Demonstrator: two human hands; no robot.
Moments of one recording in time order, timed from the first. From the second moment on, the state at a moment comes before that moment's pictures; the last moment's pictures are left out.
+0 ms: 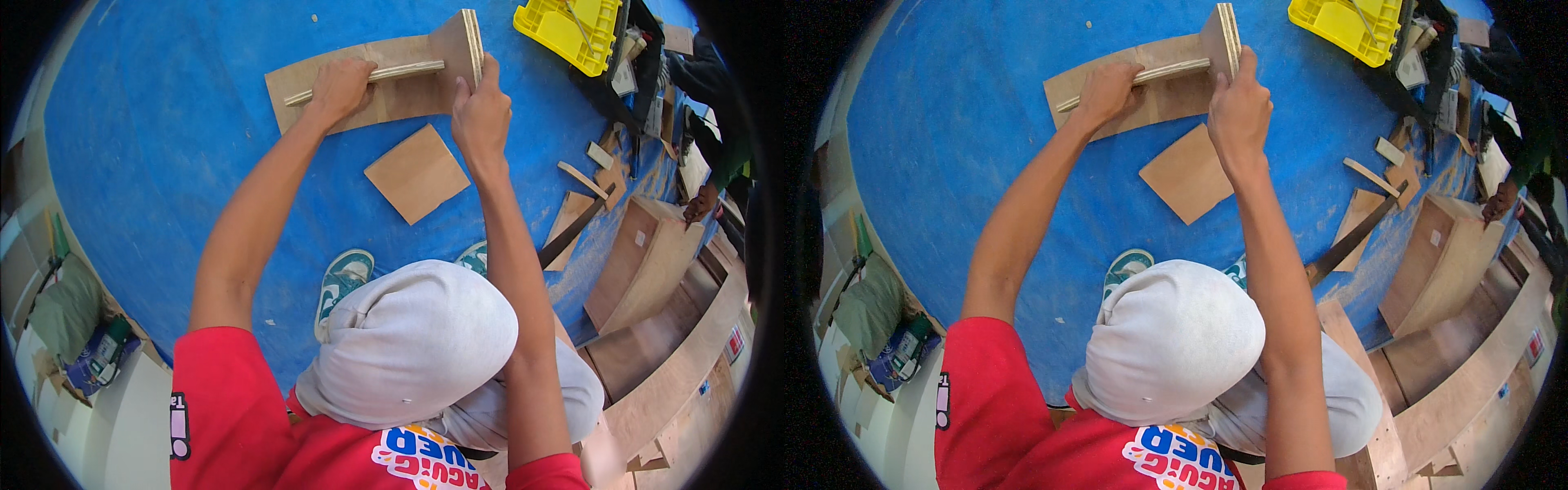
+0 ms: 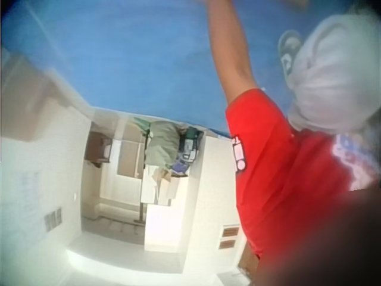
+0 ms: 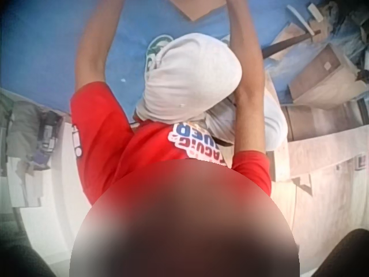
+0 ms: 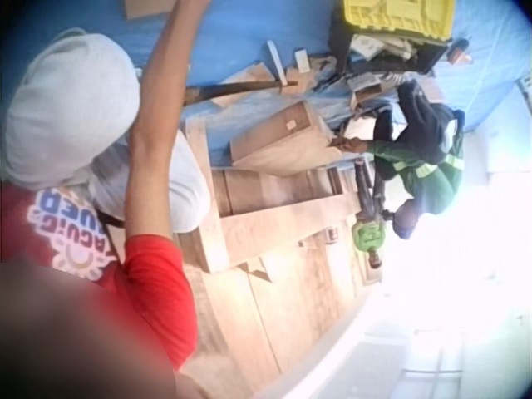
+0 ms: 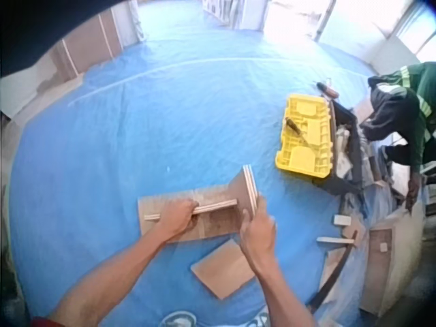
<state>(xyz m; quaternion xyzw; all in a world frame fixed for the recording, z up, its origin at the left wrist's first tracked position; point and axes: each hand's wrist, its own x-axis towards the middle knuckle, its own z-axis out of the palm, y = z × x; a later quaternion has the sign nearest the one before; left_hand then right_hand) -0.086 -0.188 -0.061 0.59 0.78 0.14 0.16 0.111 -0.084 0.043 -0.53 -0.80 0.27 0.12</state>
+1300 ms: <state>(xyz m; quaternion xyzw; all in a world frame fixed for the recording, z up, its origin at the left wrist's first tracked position) -0.090 -0.174 -0.060 0.63 0.75 0.10 0.17 0.140 -0.042 0.042 -0.43 -0.79 0.43 0.02</state>
